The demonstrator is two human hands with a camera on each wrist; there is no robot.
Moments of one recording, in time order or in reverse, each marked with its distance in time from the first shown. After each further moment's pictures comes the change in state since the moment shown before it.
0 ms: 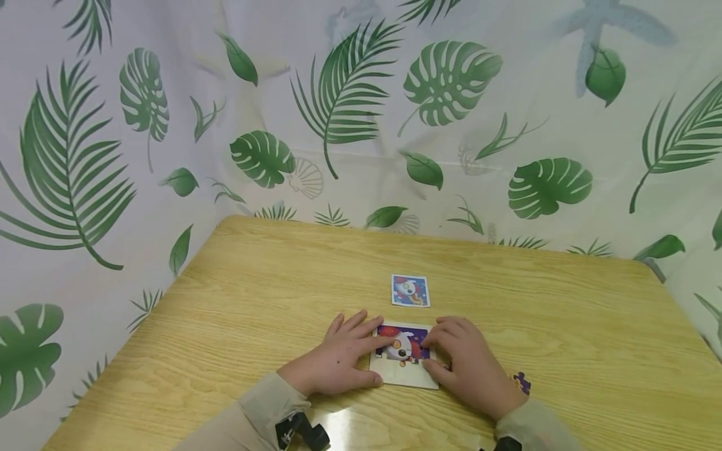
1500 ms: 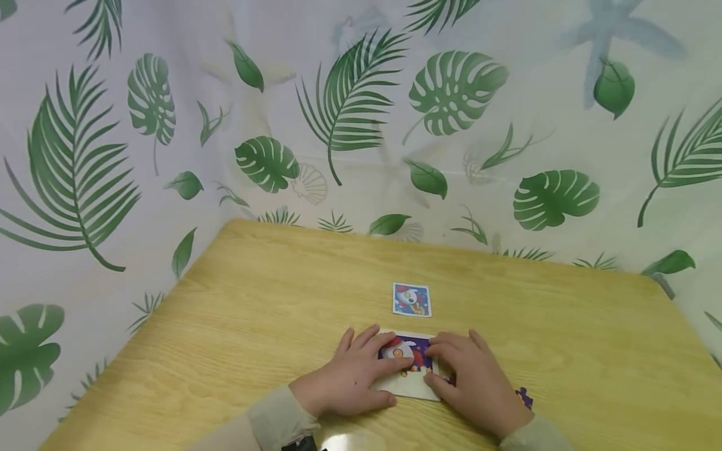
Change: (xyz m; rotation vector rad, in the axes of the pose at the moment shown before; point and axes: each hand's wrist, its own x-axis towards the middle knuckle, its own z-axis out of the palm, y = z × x) left_hand 0.009 0.025 0.003 0.129 -0.047 0.019; right_hand -0.001 -0.002 -0.005 -0.055 -0.072 0.087
